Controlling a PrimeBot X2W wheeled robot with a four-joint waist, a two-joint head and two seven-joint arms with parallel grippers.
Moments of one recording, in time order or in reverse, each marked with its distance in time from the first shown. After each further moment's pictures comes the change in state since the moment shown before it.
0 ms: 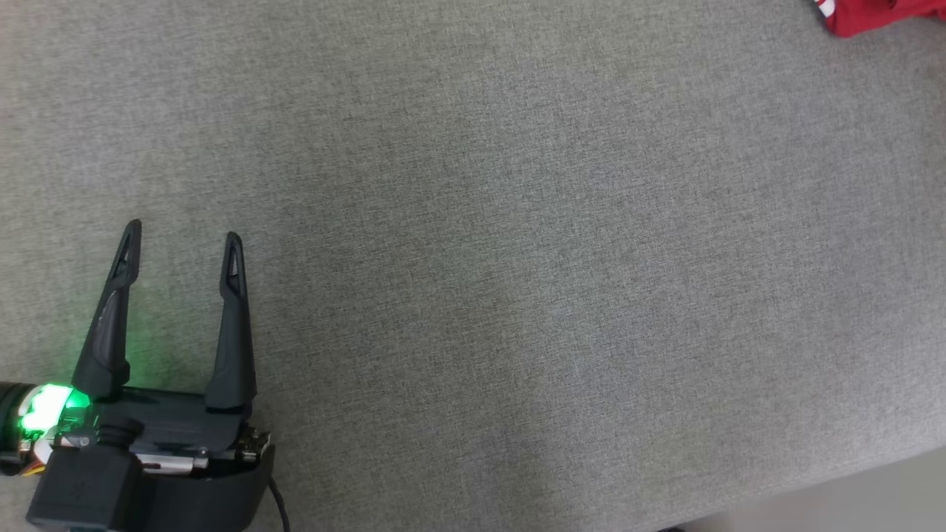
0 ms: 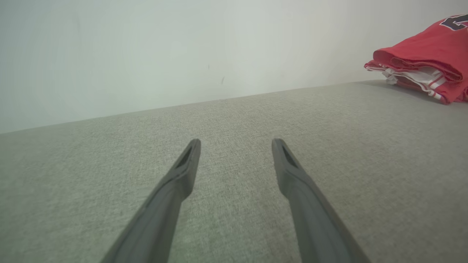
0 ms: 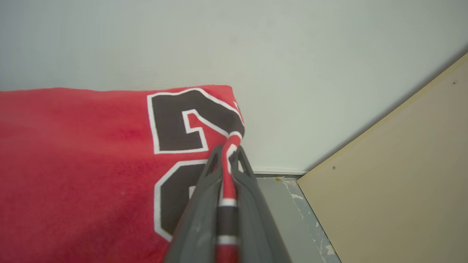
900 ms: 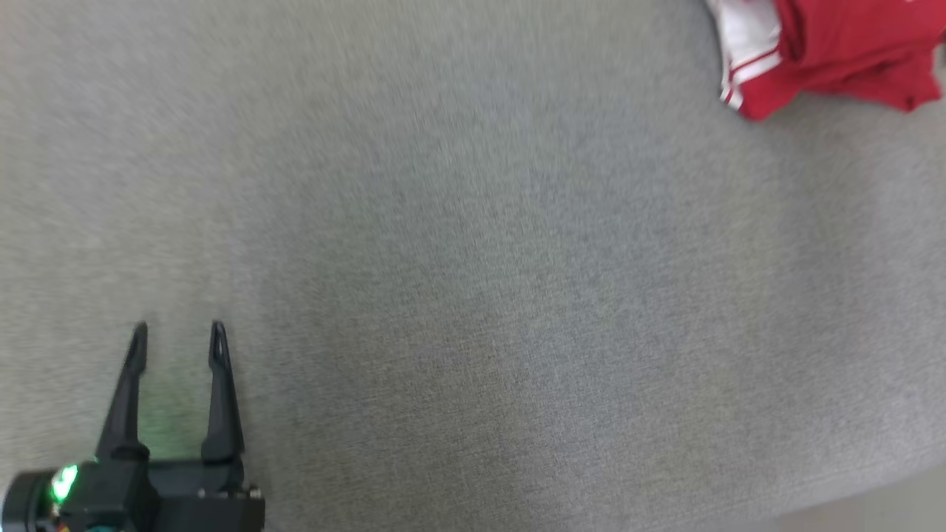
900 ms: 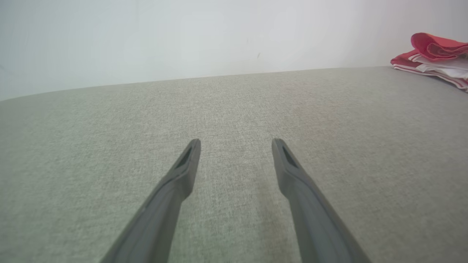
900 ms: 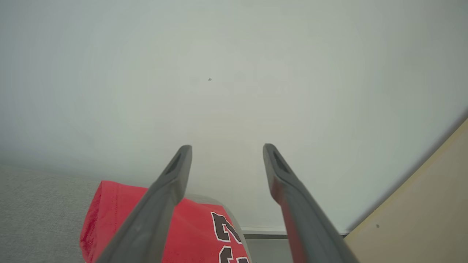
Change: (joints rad) left arm 0.089 -0.040 0.079 0.224 -0.056 0.021 0.000; right arm 0.243 0.153 -0.168 -0.269 -0.112 0.000 -0.015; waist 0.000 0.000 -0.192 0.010
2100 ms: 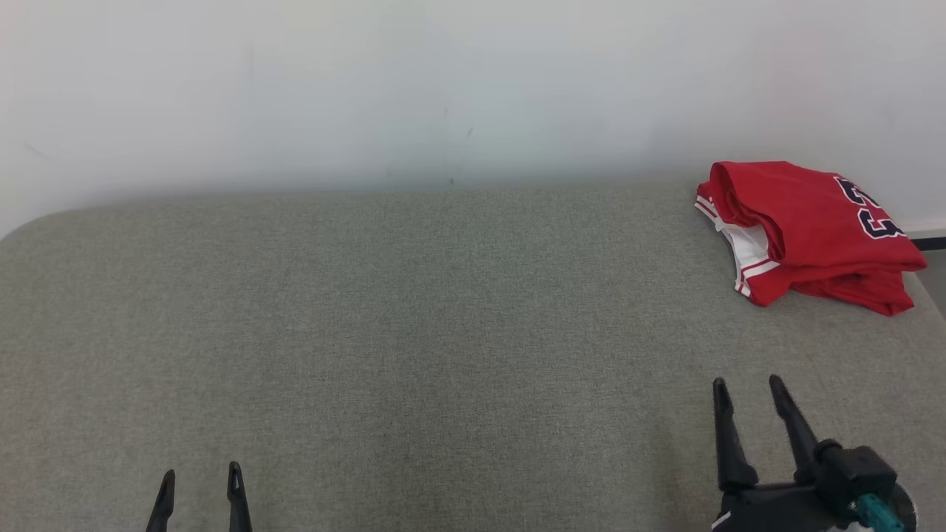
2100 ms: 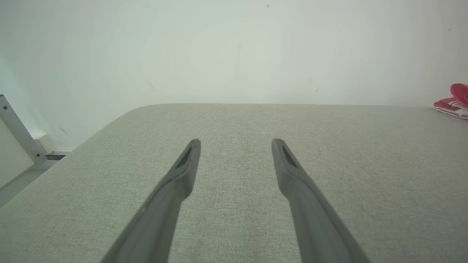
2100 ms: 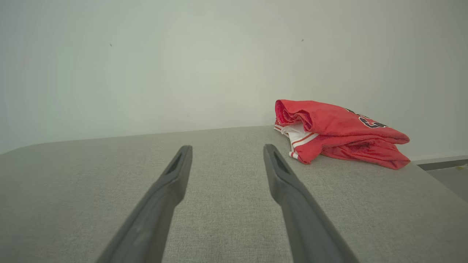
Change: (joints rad) left arm 0.203 -0.040 0.013 0.181 -0.030 0.055 0.000; right arm 1.238 0.415 -0.230 -0.728 0.064 0.000 -0.002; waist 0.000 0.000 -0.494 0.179
